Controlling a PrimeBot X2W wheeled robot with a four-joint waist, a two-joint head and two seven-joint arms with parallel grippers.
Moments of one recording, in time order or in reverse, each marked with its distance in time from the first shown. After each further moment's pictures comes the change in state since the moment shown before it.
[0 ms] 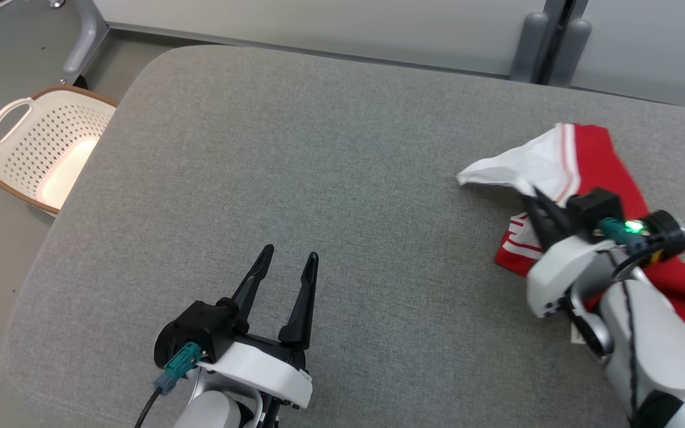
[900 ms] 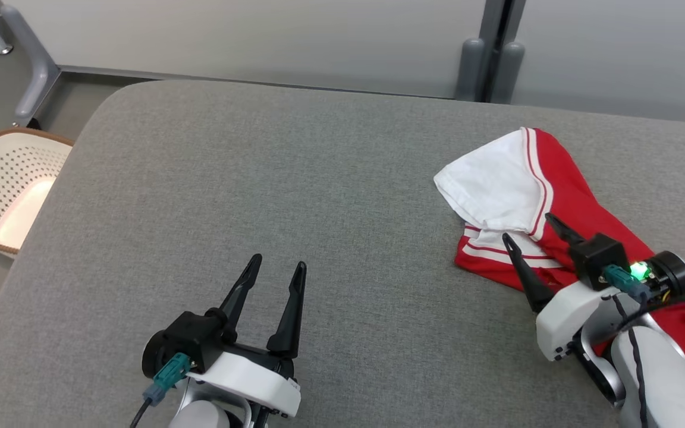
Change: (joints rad) left arm 0.044 0.000 0.056 -0.005 0.049 -0.032 0.000; right arm 0.193 0.012 -0.076 -0.187 -0.082 0.000 0.032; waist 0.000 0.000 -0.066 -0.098
